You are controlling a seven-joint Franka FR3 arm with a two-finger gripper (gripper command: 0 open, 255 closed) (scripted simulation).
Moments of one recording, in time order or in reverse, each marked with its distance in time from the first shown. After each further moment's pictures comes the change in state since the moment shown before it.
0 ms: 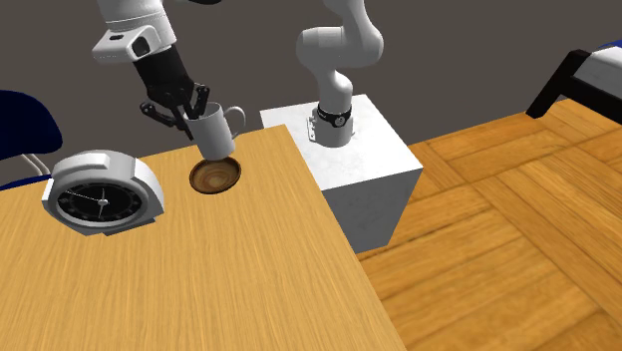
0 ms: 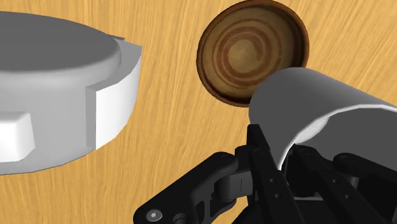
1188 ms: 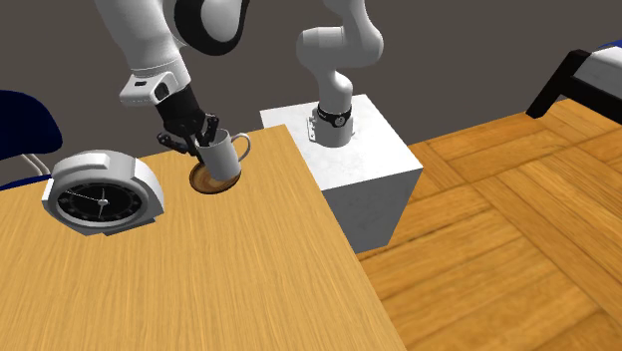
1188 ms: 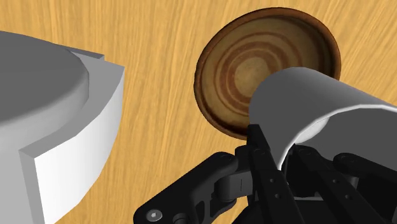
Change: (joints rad) arm 0.025 0.101 -0.059 -0.115 0.075 0.187 -0.084
